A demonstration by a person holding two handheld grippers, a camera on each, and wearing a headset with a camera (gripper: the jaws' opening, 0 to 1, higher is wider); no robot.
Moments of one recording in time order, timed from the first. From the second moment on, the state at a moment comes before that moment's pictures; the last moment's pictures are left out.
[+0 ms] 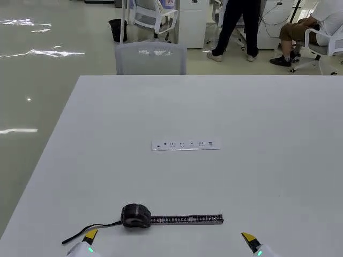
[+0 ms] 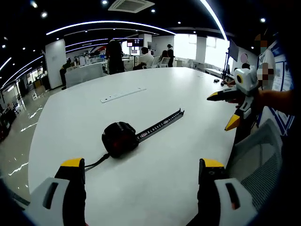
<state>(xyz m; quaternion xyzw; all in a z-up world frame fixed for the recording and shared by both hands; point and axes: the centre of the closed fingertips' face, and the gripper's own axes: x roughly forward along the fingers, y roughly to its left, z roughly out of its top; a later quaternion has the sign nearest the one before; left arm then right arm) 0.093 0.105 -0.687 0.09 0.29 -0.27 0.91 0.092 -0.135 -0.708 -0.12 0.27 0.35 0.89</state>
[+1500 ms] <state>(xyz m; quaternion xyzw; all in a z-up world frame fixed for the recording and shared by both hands) 0.130 0.098 -0.716 0.05 0.30 -0.19 0.94 0.116 -0.145 -0.716 -0.11 0.26 0.40 0.87</state>
